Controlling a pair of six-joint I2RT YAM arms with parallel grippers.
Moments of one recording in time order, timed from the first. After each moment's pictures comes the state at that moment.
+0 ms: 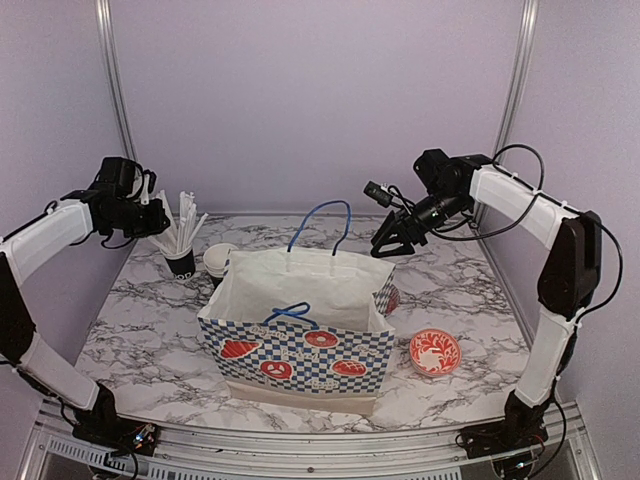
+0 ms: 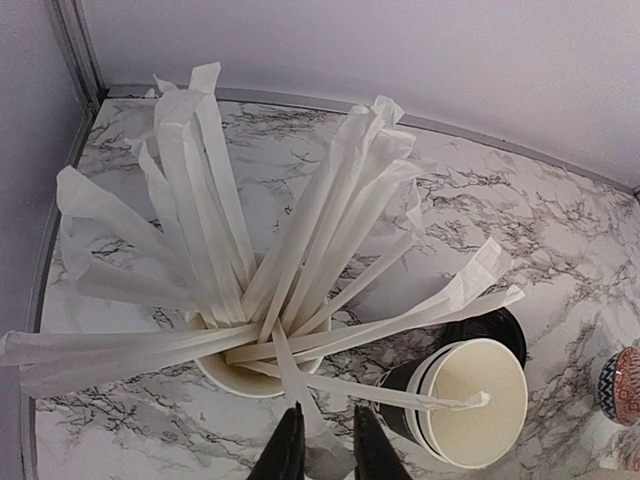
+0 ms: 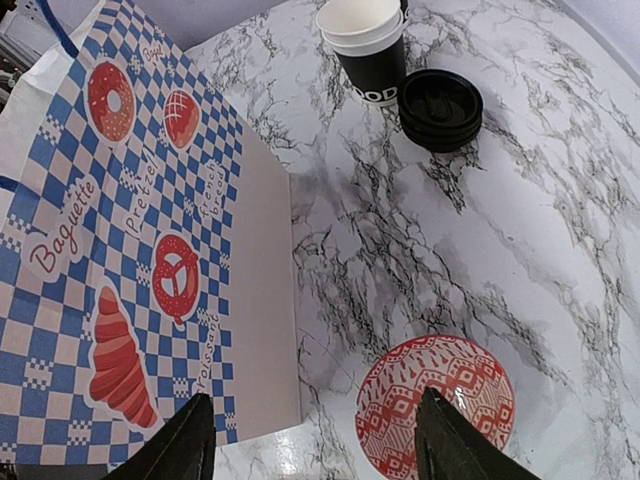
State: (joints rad) left arm -0.11 1.45 1.23 -0.51 0.11 -0.24; right arm 0.39 1.87 1.79 -1.15 -0.86 -0.68
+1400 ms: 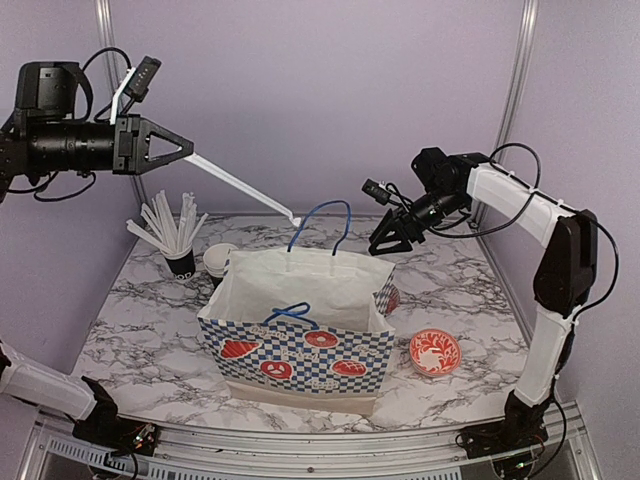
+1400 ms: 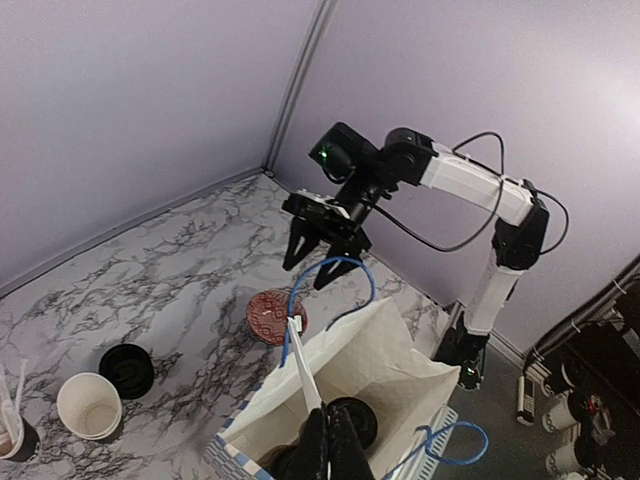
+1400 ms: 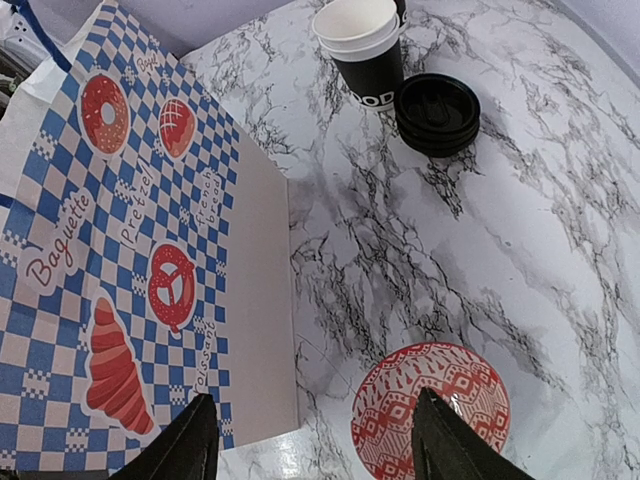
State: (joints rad) left arm -0.58 1.24 1.91 -0.99 0.42 -0.23; right arm 0.39 1.89 1.83 -1.16 -0.87 -0.67
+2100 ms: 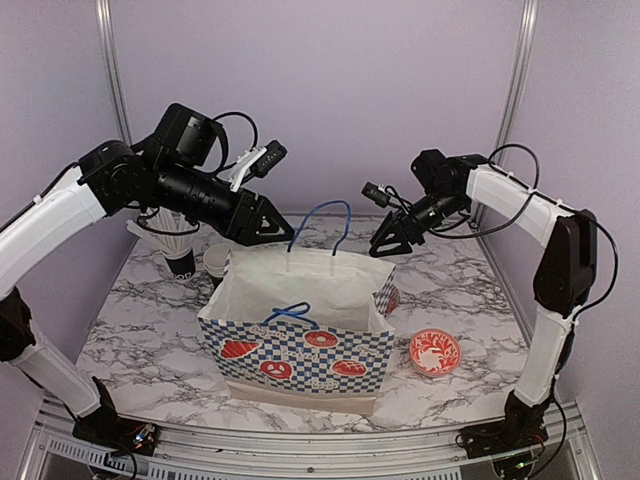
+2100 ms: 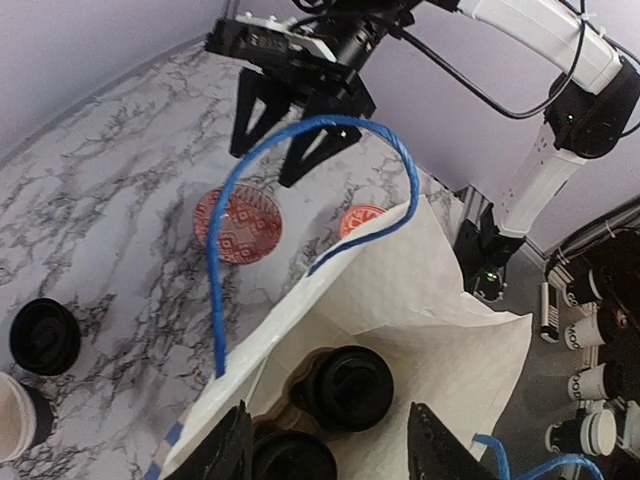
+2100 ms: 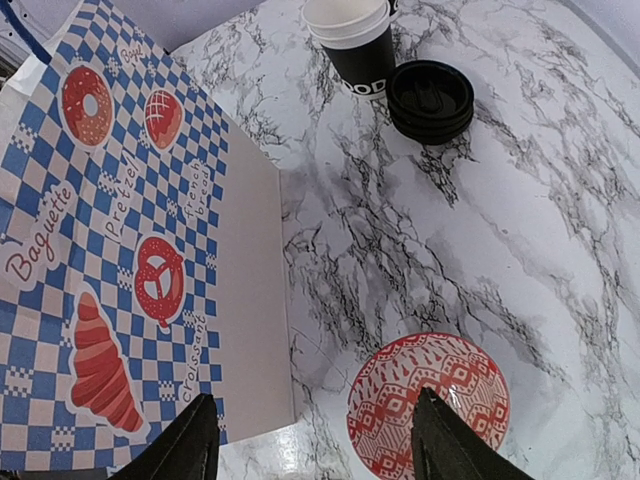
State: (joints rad) left arm -0.85 1.50 1.72 -0.88 0.38 -0.19; right arm 0.39 1.90 1.82 -1.15 -0.85 -0.66
